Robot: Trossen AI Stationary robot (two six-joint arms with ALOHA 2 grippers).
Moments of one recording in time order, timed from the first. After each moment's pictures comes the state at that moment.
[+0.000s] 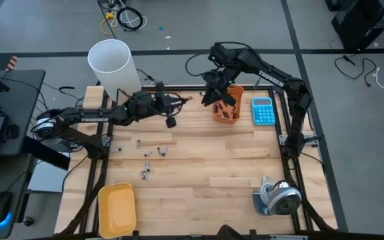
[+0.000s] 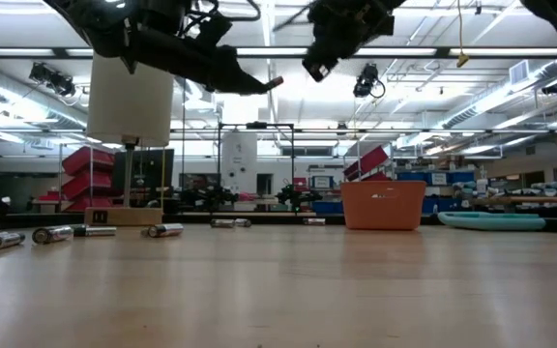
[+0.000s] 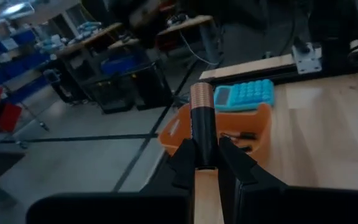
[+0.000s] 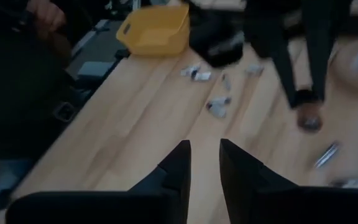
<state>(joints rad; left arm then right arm) 0.35 1.31 0.75 0.43 -0.07 0.35 -0.61 1.90 1.99 -1.24 -0.94 -0.76</state>
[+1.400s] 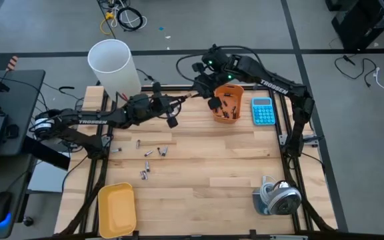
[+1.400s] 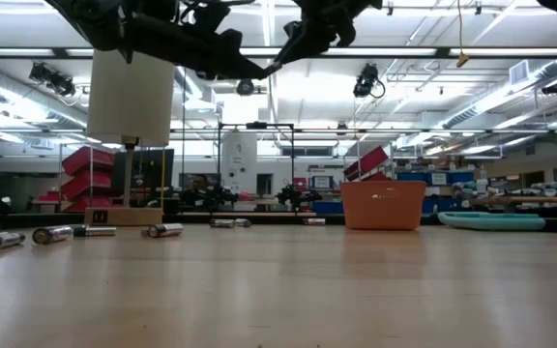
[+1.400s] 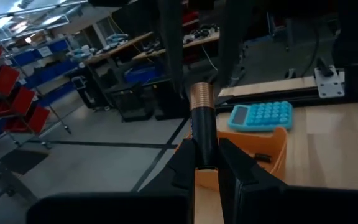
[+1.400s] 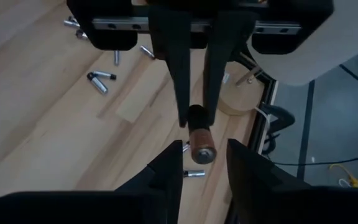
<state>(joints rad) 0.28 1.29 0.75 0.49 -0.22 0.31 -0.45 1.85 1.99 -0.93 -0.39 -0.89</state>
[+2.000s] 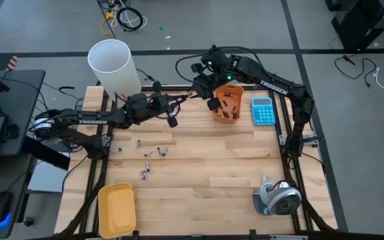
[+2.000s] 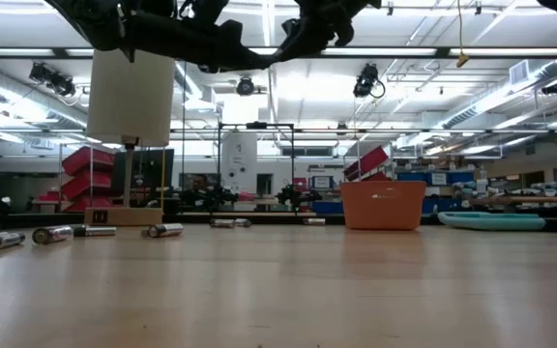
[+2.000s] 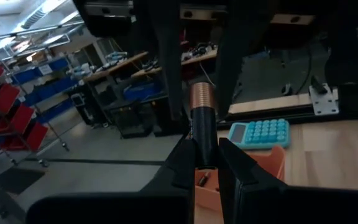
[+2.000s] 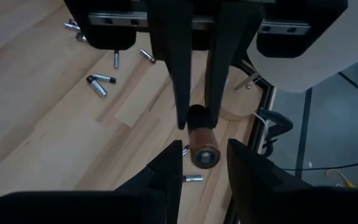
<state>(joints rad) 0.28 1.29 0.75 0.56 -0.19 0.34 -0.44 1.85 1.99 -0.91 -0.39 -0.89</state>
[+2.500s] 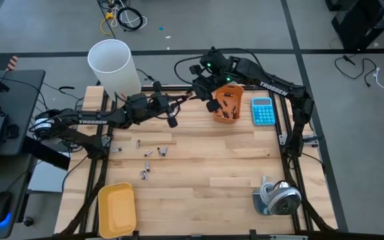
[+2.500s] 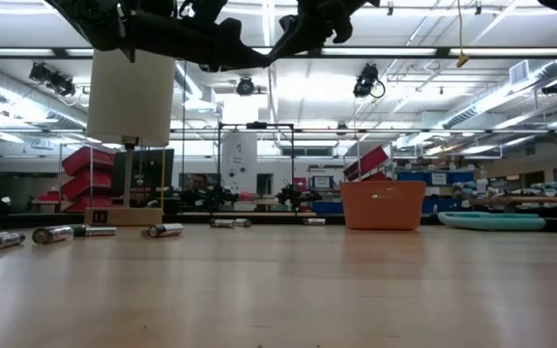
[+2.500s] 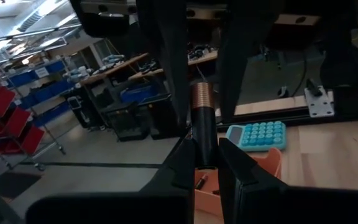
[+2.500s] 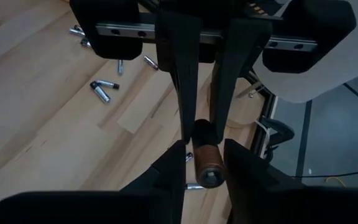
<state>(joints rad) 0.28 1.29 0.75 0.57 -0.17 0.34 -0.42 1.85 1.99 -0.90 -0.40 -0.89</state>
